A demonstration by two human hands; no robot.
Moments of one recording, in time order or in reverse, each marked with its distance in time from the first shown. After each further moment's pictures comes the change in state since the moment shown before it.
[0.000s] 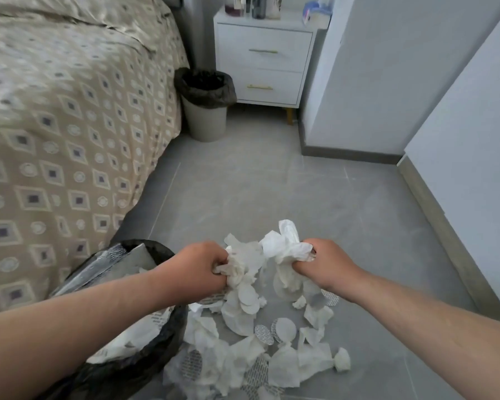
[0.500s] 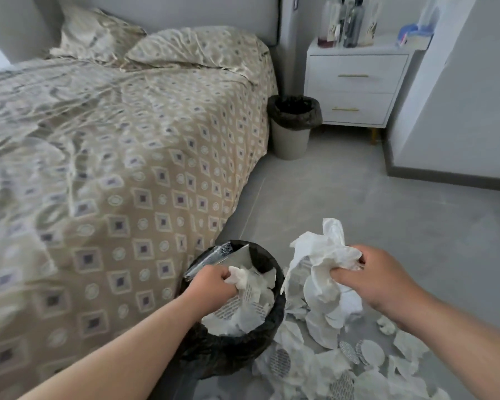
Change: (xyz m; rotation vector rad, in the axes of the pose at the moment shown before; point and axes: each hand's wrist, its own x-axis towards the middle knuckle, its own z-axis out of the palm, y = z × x) left_hand -0.108 -0.115 -0.030 -0.212 0.204 -0.562; right_hand -0.053 -0.133 0.041 0.216 -0.017 -0.117
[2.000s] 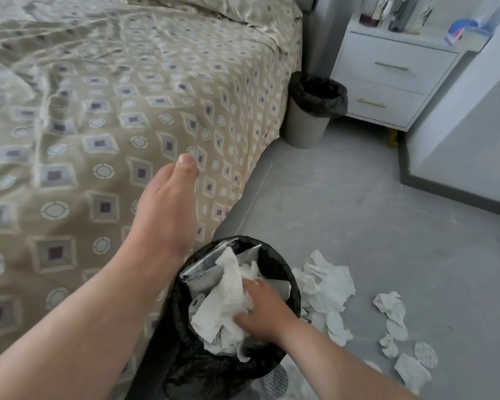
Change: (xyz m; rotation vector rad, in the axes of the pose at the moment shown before) left_hand 0.017 0.024 -0.116 -0.825 0.509 0.050; right_hand 0.093 0.030 0.225 -0.391 -0.534 0.037
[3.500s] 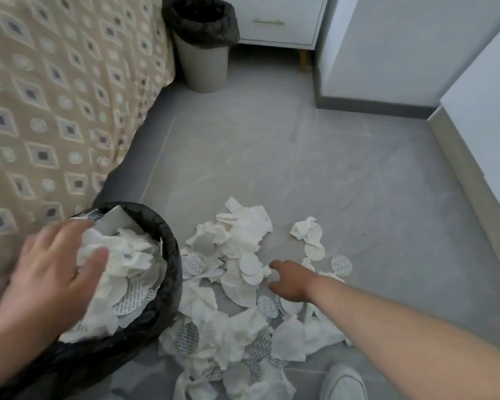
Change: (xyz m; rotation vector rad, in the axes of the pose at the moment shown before) left_hand -0.052 -0.206 0.088 0.905 -0.211 0.501; right_hand -0.063 0.276 -0.051 -0.050 -0.074 0.316
